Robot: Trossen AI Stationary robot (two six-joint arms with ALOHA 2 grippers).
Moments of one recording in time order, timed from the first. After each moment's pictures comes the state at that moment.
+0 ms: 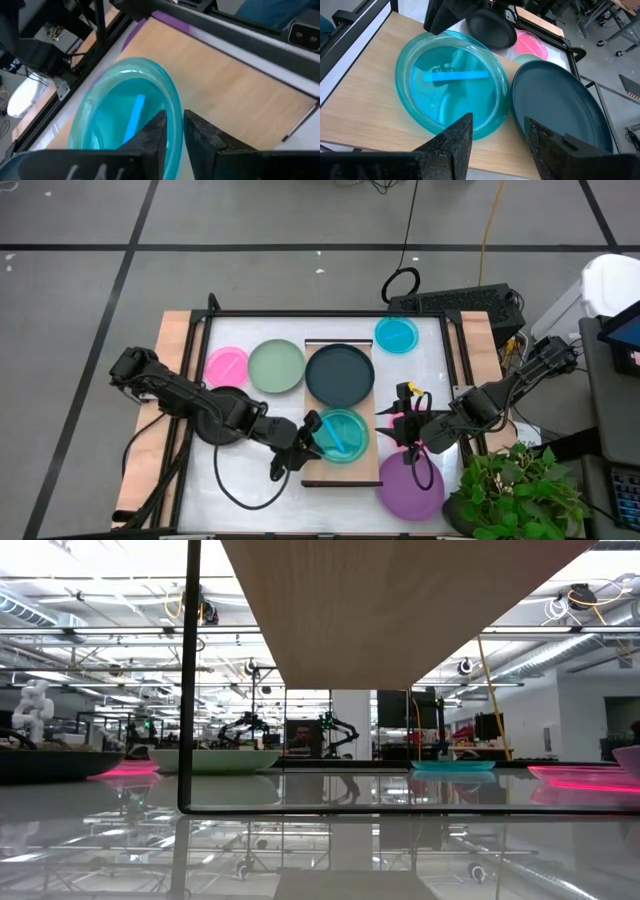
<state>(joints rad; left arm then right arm) -0.38 1.60 1.21 -0.22 -0.05 0.62 0.56 1.19 1.11 -0.66 0.57 0.01</state>
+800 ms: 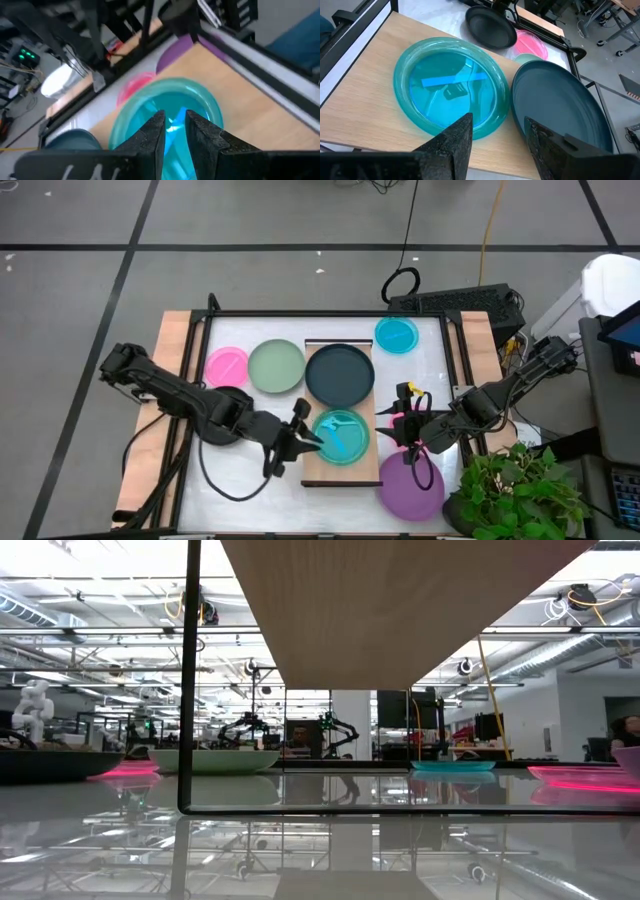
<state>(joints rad) -0.40 1.51 1.21 -0.19 -0.20 0.46 0.56 1.19 1.11 -0.66 0.57 0.01</state>
